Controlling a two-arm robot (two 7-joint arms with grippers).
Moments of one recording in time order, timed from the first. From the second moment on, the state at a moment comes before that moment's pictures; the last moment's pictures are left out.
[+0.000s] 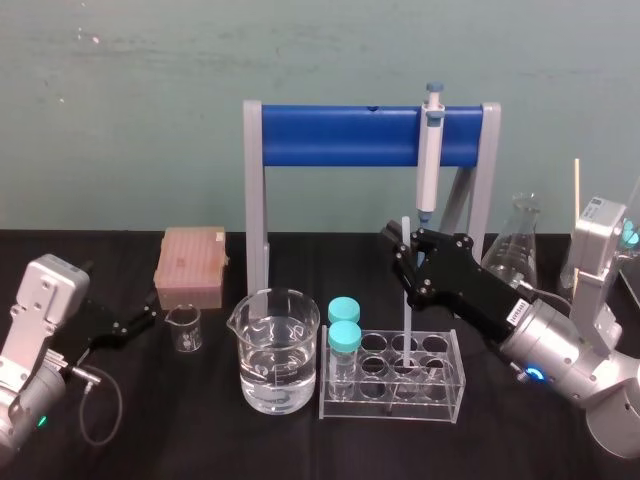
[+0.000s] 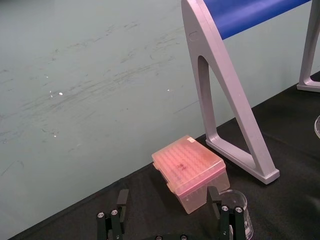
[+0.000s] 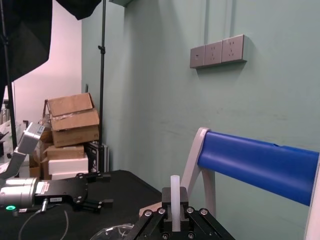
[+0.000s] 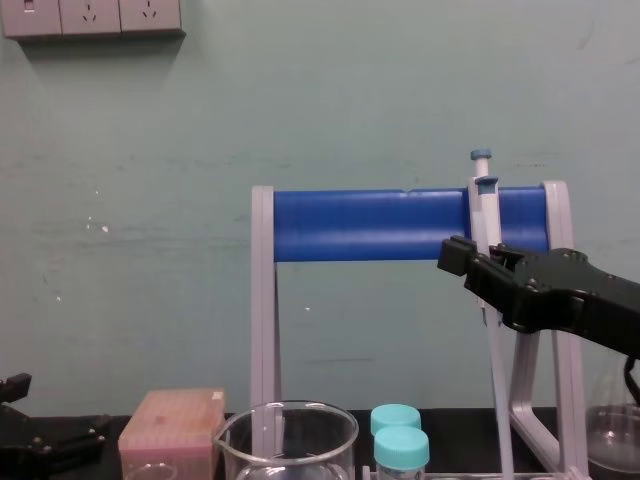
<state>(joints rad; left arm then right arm) -0.20 0.60 0.45 -1.41 -0.25 -0.12 0.03 0.31 0.41 -0.37 -1.38 0.54 -0.29 0.66</state>
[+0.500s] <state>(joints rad) -0.20 0.60 0.45 -1.41 -0.25 -0.12 0.03 0.32 0.39 -0.39 -1.34 0.52 -0.29 0.66</state>
